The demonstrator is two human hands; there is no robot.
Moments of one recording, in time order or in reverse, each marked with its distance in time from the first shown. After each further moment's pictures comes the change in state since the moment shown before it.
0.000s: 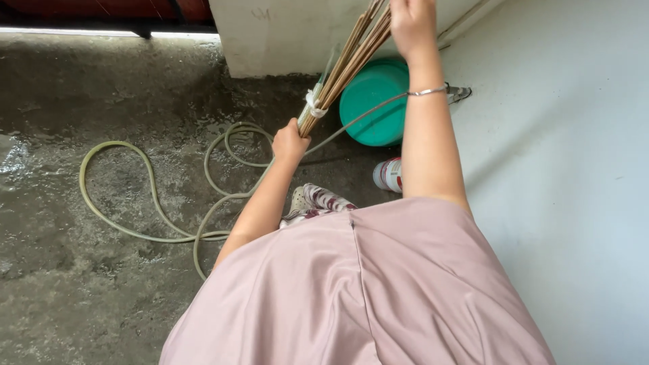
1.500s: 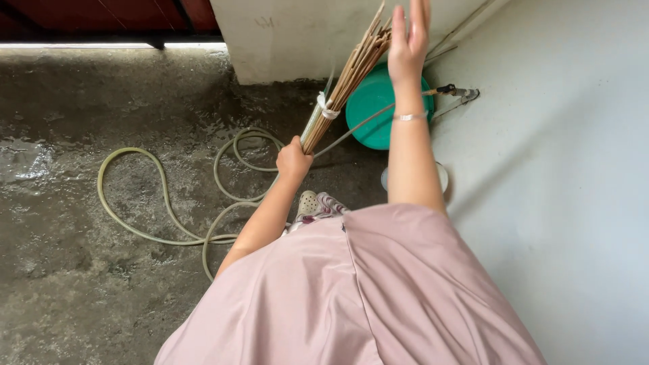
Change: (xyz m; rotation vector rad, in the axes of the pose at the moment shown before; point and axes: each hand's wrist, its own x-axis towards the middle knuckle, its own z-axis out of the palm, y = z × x) left_hand -0.031 0.001 0.018 0.071 0.030 -0.043; right_hand -0.049 0.020 0.021 0.658 0.337 -0.017
